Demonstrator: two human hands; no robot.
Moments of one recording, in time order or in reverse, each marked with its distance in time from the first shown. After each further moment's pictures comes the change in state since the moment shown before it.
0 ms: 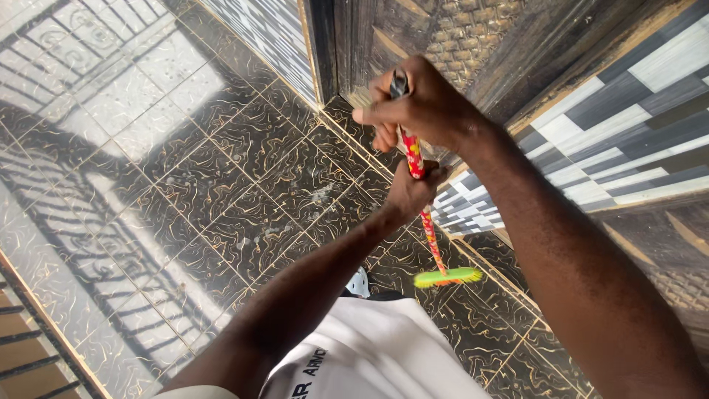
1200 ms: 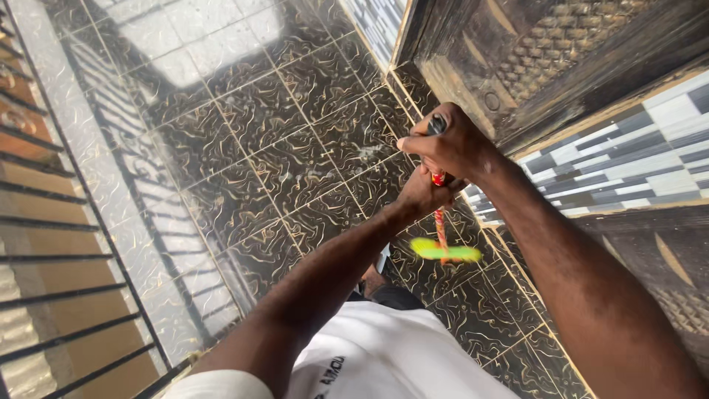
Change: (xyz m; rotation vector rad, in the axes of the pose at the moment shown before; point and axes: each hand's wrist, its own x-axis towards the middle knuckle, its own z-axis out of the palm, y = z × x) left_hand -0.196 -0.036 -0.086 0.269 0.027 -0.052; right_hand -0.052 -0.008 0.218 -0.167 -0.124 0.213
